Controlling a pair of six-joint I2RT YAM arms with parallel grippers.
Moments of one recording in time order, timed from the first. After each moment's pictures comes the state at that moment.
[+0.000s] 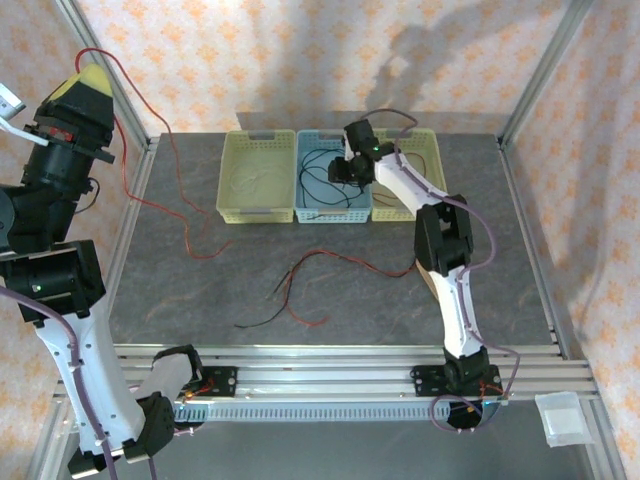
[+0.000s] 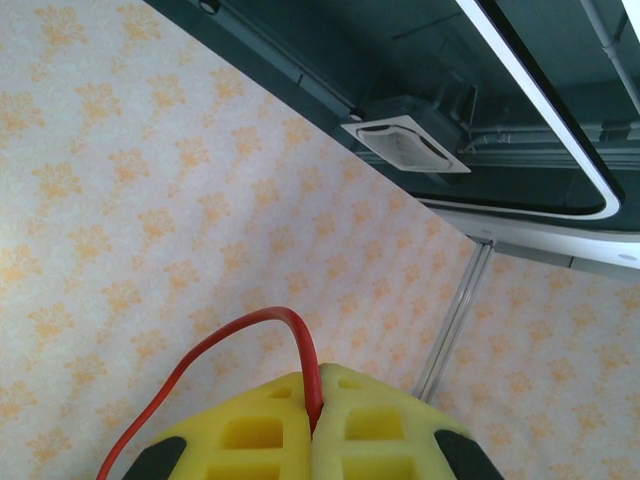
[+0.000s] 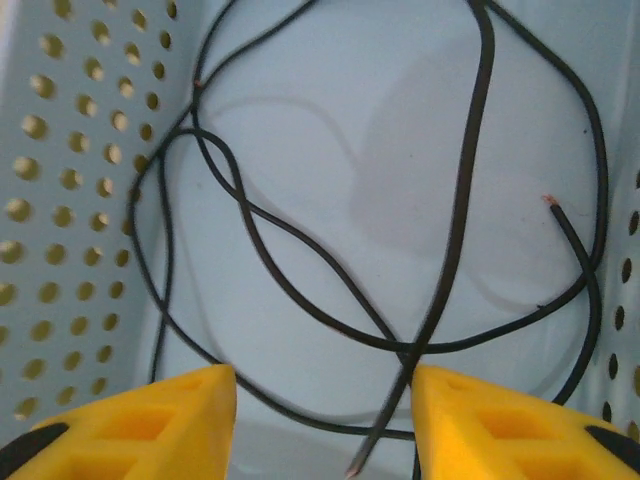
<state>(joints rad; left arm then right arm) 0.33 0.99 1.73 -0.15 0.56 -0.83 0.41 2.30 2.07 -0.70 -0.14 0.34</state>
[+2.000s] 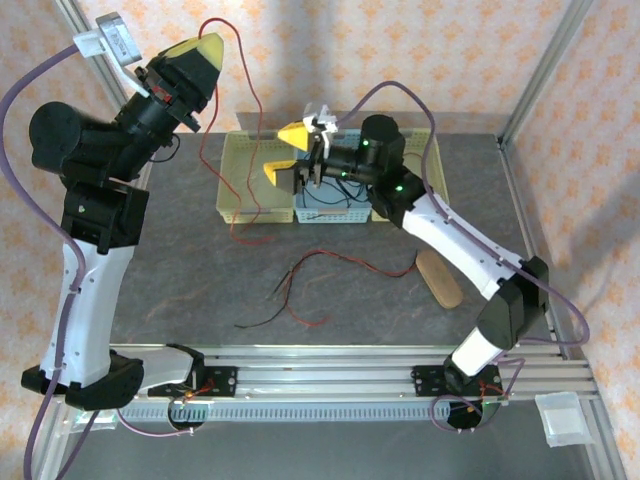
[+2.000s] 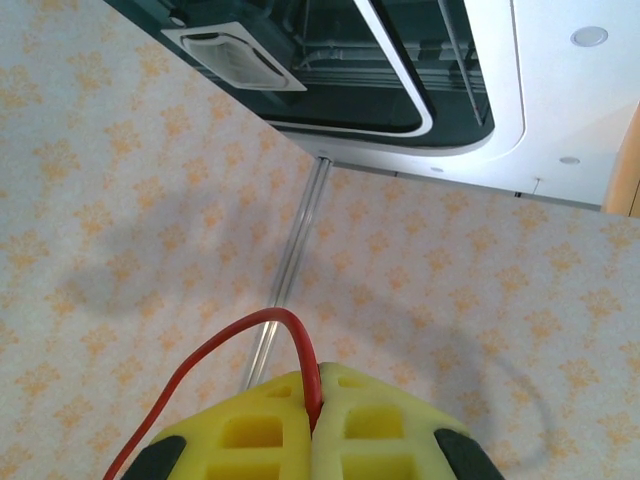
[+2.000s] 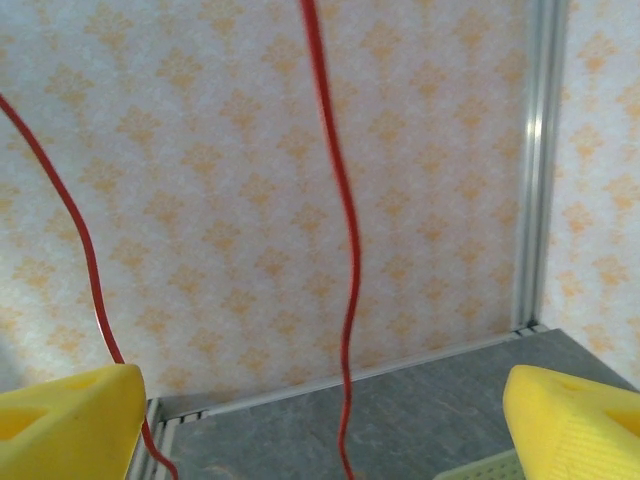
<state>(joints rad) -0.24 1.25 1.88 -0.06 0.48 -0.64 0.69 1.61 1.56 0.14 -0.72 0.16</state>
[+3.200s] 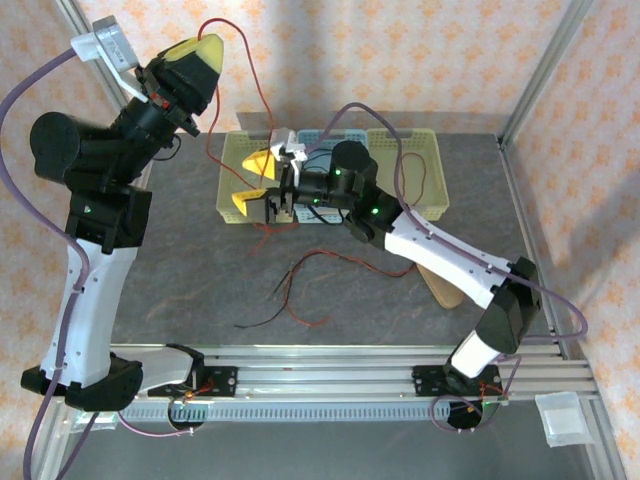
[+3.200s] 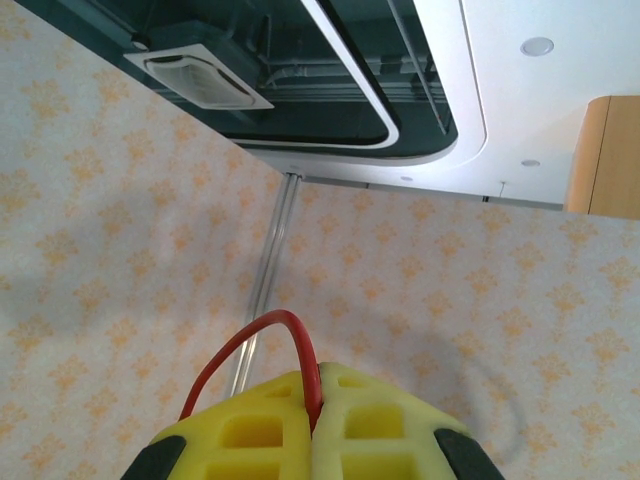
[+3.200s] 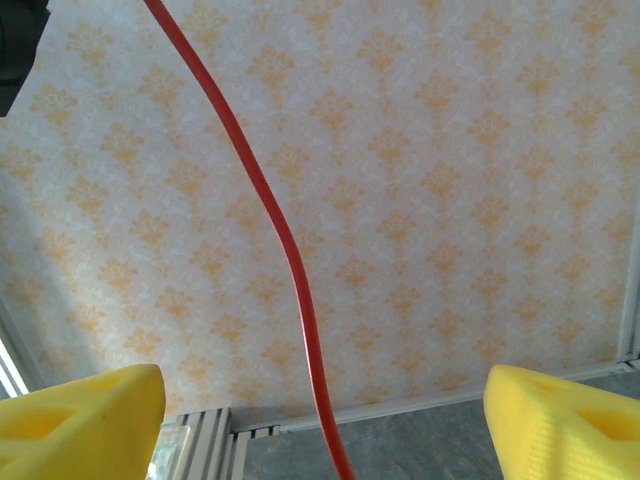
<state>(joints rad) -0.24 1.24 1.83 0.06 0.52 -0.65 0.86 1.61 1.51 0.23 -0.62 0.20</state>
